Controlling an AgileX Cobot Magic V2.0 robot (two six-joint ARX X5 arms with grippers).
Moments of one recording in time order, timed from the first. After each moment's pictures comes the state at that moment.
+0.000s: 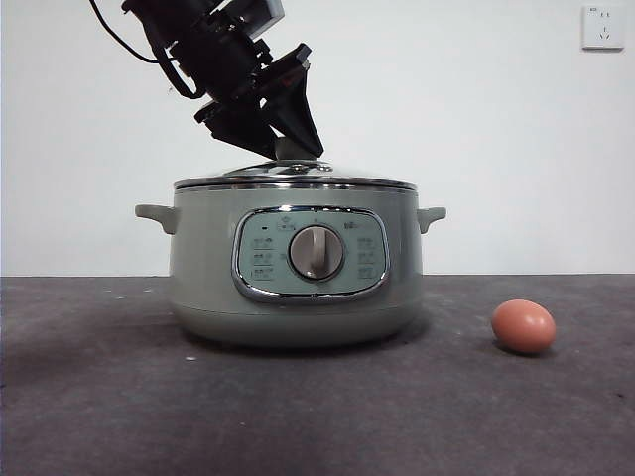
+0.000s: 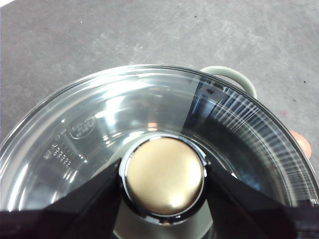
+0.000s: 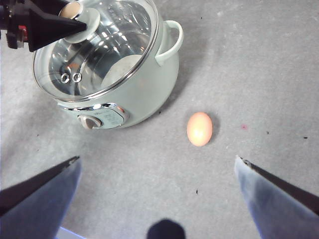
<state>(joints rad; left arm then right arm) -0.46 1.79 1.54 -0.44 0.30 0.18 -0.04 0.90 1.16 -1.06 -0.50 -0.08</state>
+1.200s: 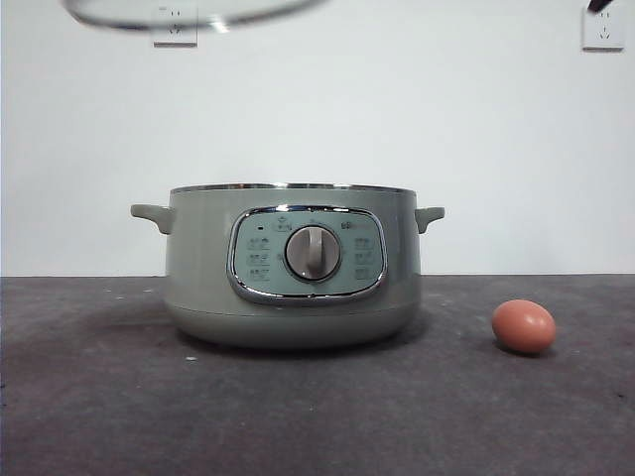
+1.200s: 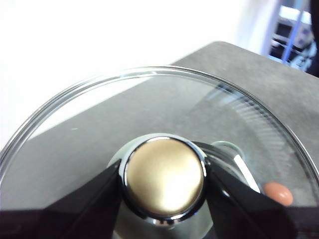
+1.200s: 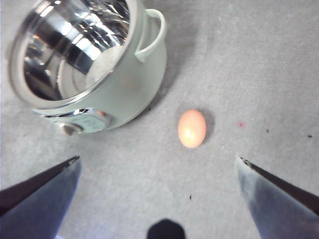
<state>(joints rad) -0.34 1.30 1.51 -0.57 0.28 0.14 -0.03 1.09 1.16 -0.99 -0.50 -0.08</state>
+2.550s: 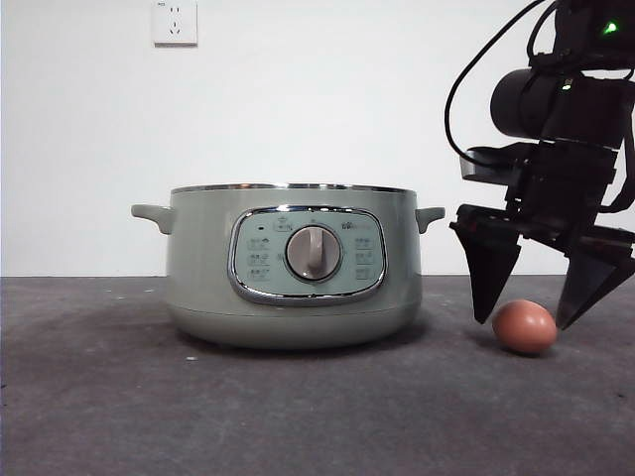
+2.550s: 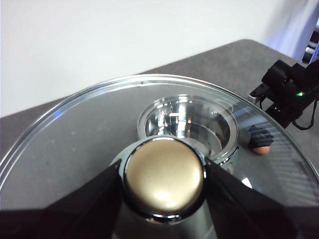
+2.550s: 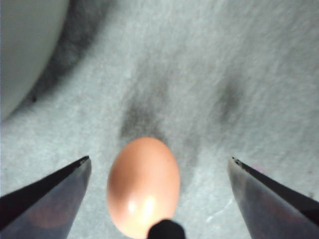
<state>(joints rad) -0.26 0.73 1.51 -1.14 0.18 0.09 0.28 1.77 1.16 -0.64 -0.11 -0.04</state>
